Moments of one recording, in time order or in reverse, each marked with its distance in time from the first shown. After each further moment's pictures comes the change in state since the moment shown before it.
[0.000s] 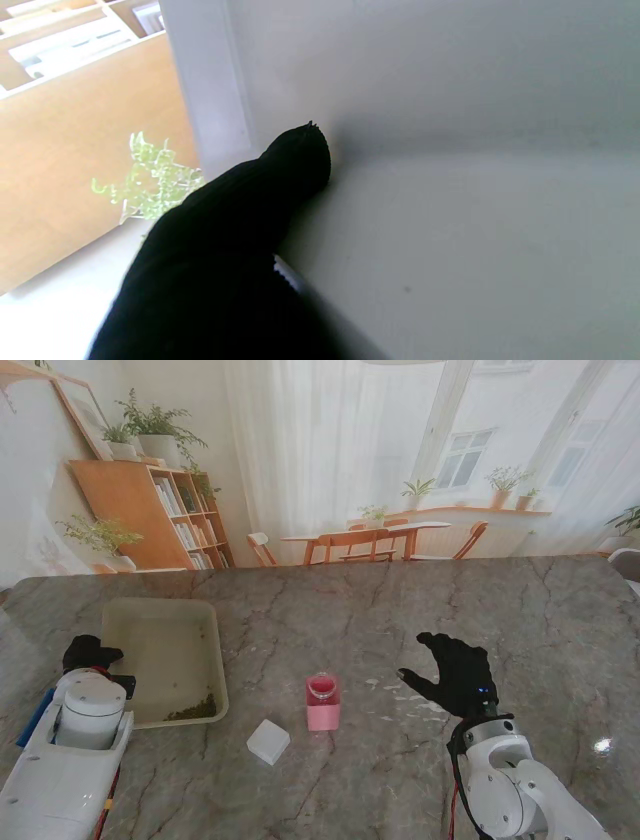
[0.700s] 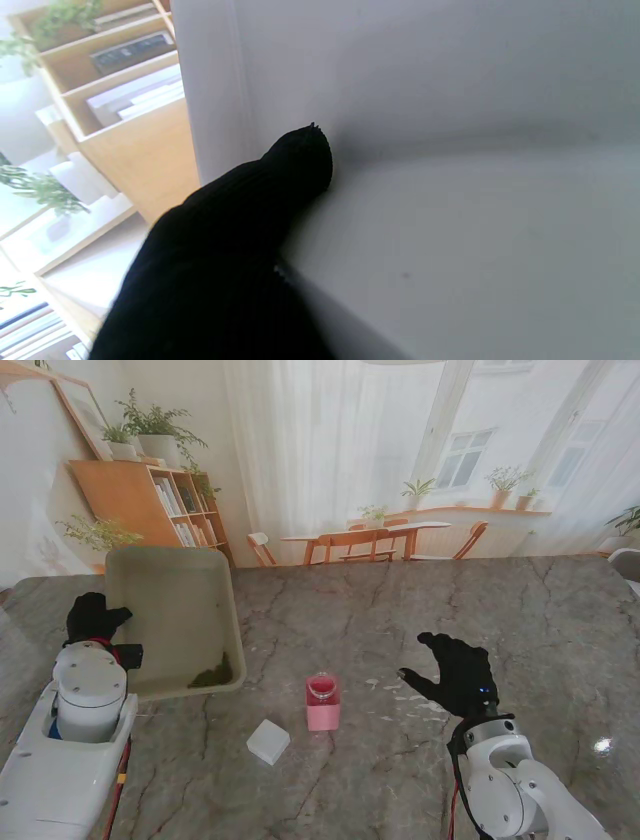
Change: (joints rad) left arm 0.024 -0.001 0.024 -0.211 -0.052 -0.059 0.017; right arm -0.001 -0.001 0.002 -0.001 0.007 0.002 0.002; left_hand 0.000 0.000 0.014 0.000 -0.002 -0.004 0.000 -0.001 -0.011 -0.005 0.016 0.014 -0.014 0.000 0.003 0.062 -0.012 0.001 -0.019 0.061; right_hand 0.007 0.000 0.000 0.000 0.000 0.000 0.000 0.000 0.000 0.000 0.000 0.000 0.000 0.000 0.000 0.000 0.000 0.000 0.000 0.000
